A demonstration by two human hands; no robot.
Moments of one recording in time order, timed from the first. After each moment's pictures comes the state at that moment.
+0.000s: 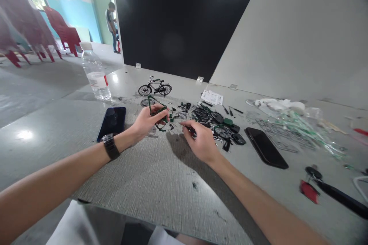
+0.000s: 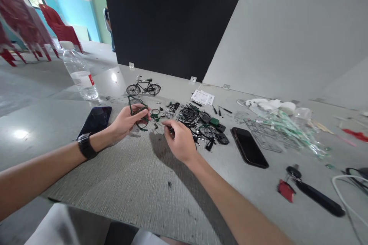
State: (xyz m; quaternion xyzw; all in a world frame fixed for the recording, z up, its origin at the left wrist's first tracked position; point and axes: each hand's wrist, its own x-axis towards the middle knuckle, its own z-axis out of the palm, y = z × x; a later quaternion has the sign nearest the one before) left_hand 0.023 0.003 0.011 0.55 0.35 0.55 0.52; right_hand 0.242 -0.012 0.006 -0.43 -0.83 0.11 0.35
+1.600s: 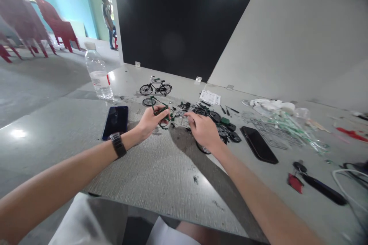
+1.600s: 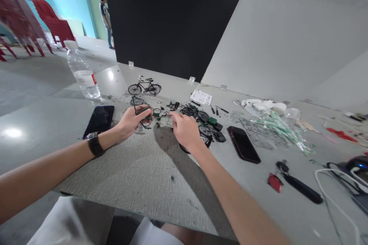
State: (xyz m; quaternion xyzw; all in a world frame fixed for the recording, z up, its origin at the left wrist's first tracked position) left_hand 0.028 0.009 0.005 0.50 0.35 0.58 0.54; right_hand 0.245 0.011 0.026 -0.52 -0.83 -0.03 0.18
